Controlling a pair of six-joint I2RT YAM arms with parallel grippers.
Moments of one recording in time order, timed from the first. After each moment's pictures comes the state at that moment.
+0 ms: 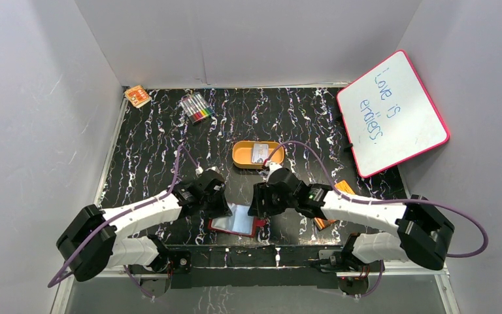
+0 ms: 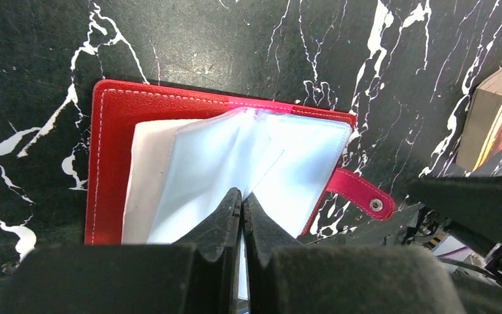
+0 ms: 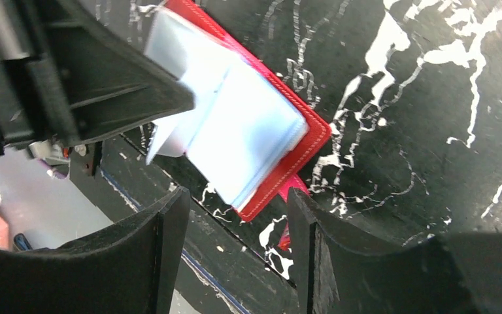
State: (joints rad) left arm -0.82 1.20 0.56 -0.37 0.04 -1.00; right arm 1.02 1.27 0.66 -0.18 -0.12 0.77
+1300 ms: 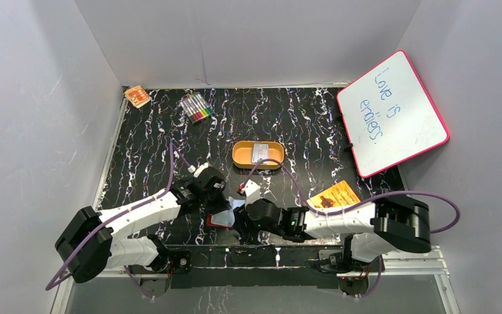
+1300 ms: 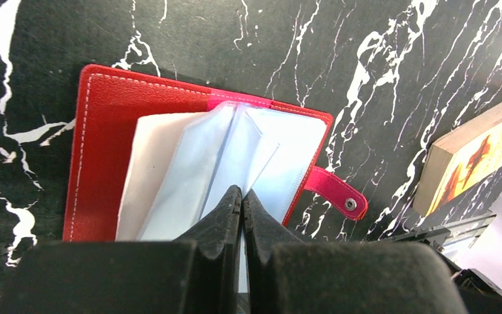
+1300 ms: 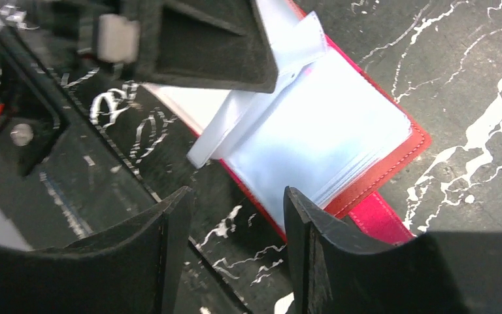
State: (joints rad) left arm -0.82 1.19 0.60 -0.41 -0.07 -1.16; right arm 1.36 1.45 0.63 0.16 0.27 0.57
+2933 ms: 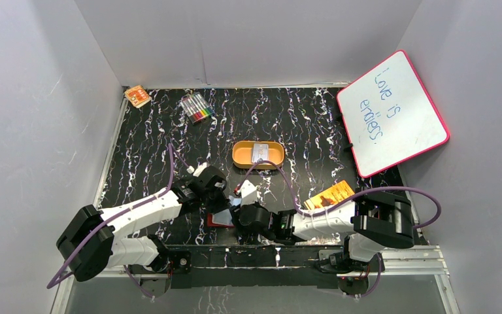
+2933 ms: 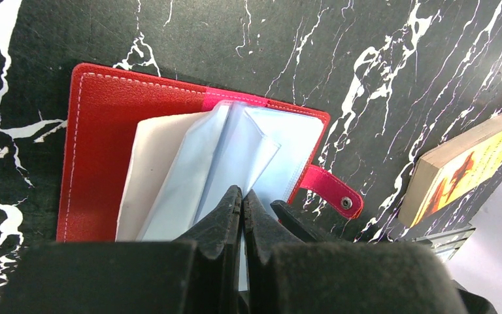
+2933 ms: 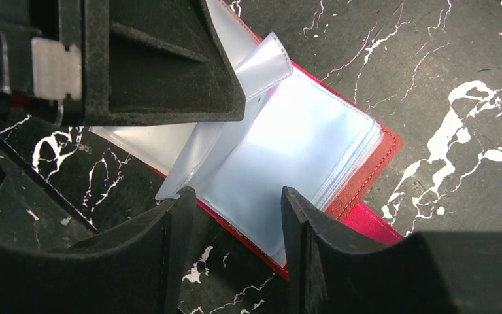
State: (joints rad) left arm -0.82 1.21 0.62 -0.42 -0.09 -1.23; right arm 1.40 1.54 0.65 0.22 0.46 0.58
